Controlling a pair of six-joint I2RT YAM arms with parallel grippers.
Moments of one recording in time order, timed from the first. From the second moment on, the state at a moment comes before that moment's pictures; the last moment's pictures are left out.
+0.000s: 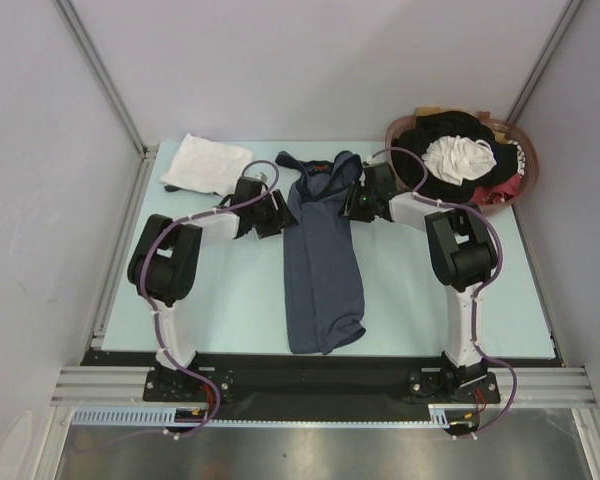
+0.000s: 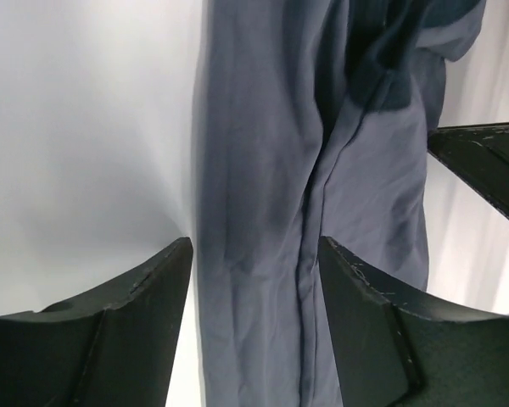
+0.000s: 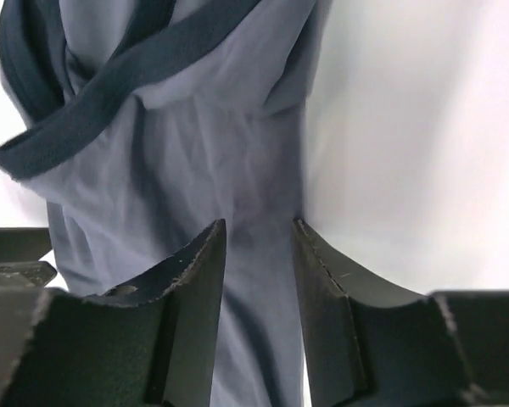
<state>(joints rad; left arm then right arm) -0.34 1.95 1.16 0.00 0.26 -0.68 0.35 2.11 1.42 -0.10 -0.19 0.54</state>
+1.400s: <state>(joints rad) -0.51 1.42 0.80 -0.09 0.05 -0.62 0.45 1.55 1.01 -0.20 -0.12 0.41</state>
